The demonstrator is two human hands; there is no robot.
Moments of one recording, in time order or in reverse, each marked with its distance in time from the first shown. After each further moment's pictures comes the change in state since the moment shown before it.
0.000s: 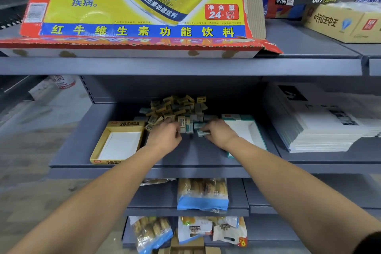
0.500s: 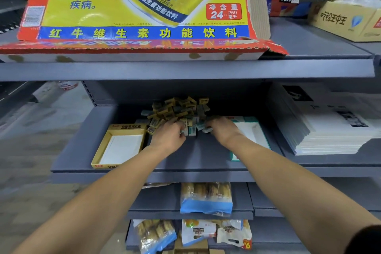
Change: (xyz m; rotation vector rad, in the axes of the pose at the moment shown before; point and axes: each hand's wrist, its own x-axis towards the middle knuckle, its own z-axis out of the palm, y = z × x) left_hand 0.016 0.000 0.002 -0.012 -0.032 -0.019; right_hand 0.021 0.006 0.000 -0.157 0.094 0.014
